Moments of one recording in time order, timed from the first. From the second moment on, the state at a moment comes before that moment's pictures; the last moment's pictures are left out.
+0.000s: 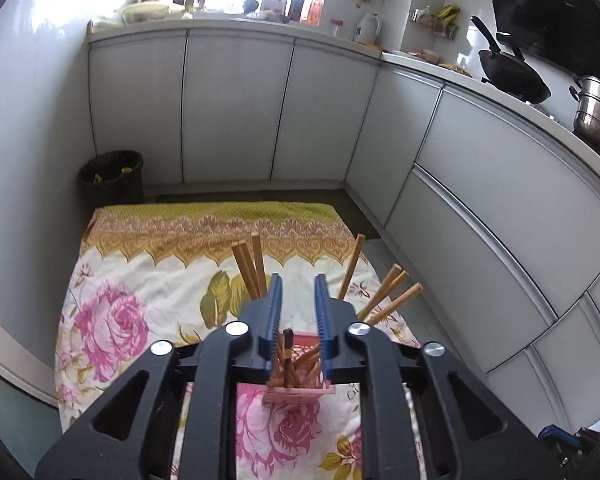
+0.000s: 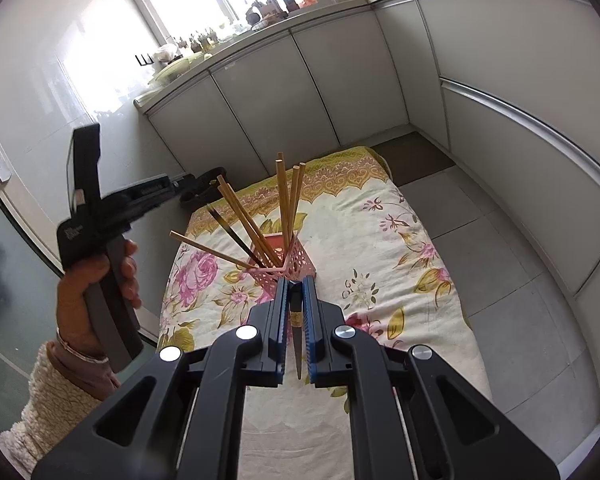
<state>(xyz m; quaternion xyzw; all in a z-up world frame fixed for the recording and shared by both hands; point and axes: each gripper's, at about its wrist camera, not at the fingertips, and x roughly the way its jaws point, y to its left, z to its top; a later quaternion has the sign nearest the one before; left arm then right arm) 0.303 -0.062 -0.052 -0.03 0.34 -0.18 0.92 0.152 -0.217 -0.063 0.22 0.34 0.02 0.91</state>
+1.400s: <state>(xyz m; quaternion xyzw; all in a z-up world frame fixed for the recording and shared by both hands) 0.222 0.032 -0.068 -0.07 0.29 -0.04 0.95 0.274 -0.164 -0.051 0.15 0.24 -0.09 0.96</state>
